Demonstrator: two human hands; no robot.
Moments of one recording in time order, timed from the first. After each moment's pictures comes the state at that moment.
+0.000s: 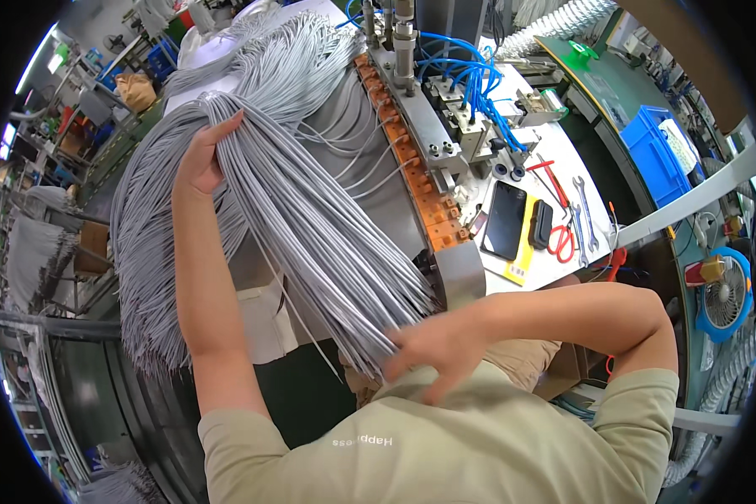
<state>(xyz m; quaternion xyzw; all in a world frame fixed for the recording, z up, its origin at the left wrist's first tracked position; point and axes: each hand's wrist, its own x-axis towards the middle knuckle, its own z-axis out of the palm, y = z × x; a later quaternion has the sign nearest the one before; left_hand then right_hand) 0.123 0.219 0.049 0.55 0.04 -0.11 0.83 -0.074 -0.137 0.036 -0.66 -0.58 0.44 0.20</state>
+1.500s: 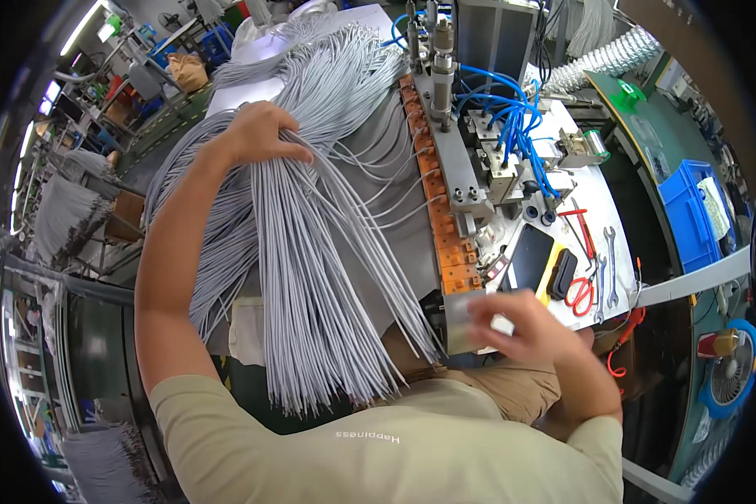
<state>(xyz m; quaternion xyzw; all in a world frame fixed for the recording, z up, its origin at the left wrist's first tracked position) 0.151 0.183 0.112 0.96 -0.28 0.01 0.00 -0.049 -0.241 0.038 -0.76 -0.31 0.21 0.53</state>
